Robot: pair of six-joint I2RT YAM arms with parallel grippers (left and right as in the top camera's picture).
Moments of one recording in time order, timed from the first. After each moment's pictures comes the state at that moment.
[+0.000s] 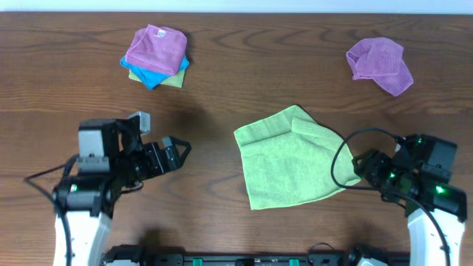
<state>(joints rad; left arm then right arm) 0.00 0.98 0.83 -0.85 0.60 -0.45 -0.36 0.98 0.72 -0.89 -0.34 0.33</state>
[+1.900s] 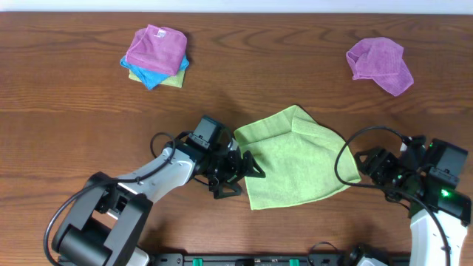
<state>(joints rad) -0.54 1.67 0.76 -0.32 0.86 -0.95 -0.45 0.98 0.70 -0.83 -0.45 0.31</state>
